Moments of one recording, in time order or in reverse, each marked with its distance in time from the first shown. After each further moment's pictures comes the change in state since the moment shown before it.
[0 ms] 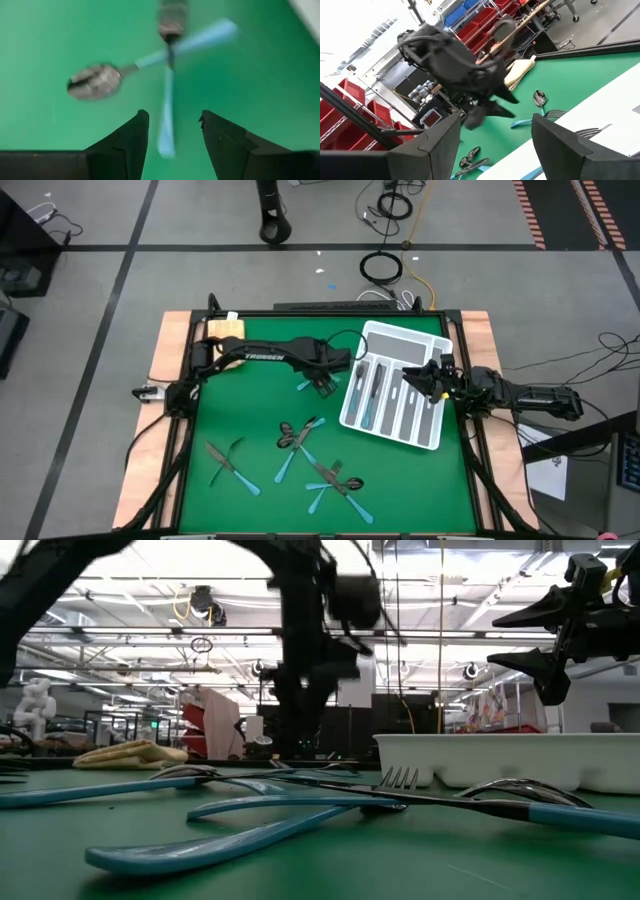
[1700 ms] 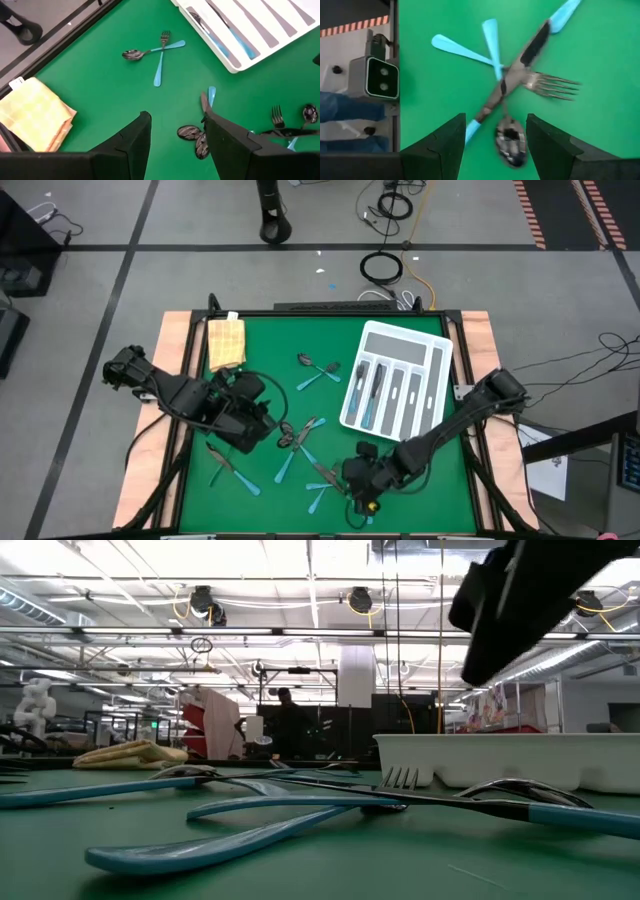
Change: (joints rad) left arm -0.622 -0.542 0.001 -0.465 -0.417 -0.708; right arm 0.670 1.841 1.281 -0.486 -0.026 0.003
